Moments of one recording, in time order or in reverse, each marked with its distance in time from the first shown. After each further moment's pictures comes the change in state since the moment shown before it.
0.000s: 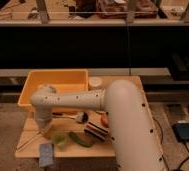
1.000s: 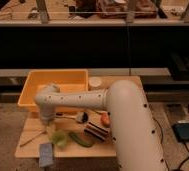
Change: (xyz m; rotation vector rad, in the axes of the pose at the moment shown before) arm 0.018 -0.004 -0.010 0.036 0.032 0.071
